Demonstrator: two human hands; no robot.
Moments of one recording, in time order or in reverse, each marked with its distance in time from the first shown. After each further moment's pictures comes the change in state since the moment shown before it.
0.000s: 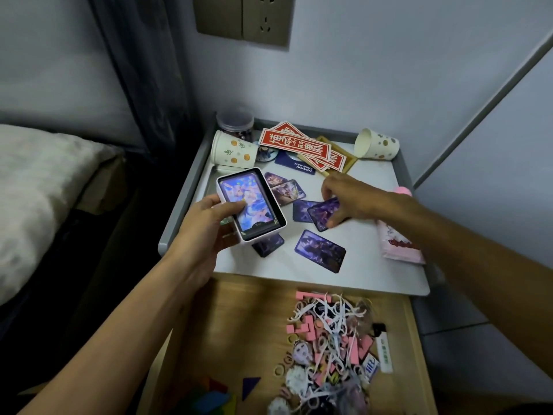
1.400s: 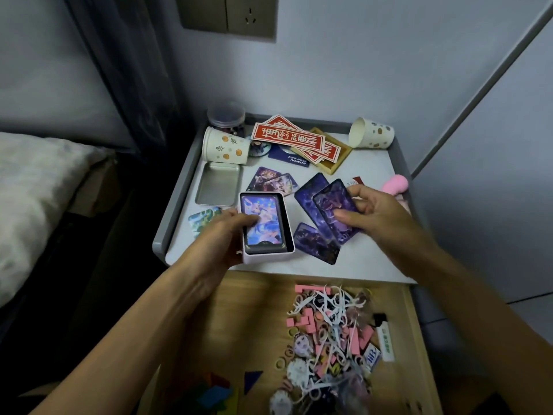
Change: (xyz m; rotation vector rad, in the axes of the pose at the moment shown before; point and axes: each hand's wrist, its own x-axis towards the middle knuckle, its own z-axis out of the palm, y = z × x) left_hand -0.004 -0.020 0.015 0.046 -0.118 -0.178; right_hand -0.113 -0.049 0.018 1.298 0.292 0.111
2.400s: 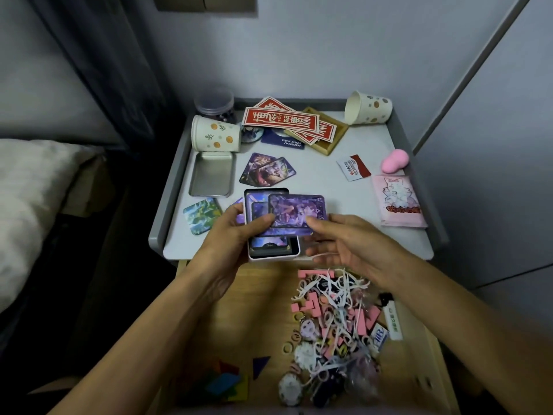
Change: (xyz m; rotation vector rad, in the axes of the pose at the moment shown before) left_hand -0.004 -0.020 0.015 -0.035 -0.097 0.066; right_hand -0.017 0.033 0.039 0.345 -0.080 0.385
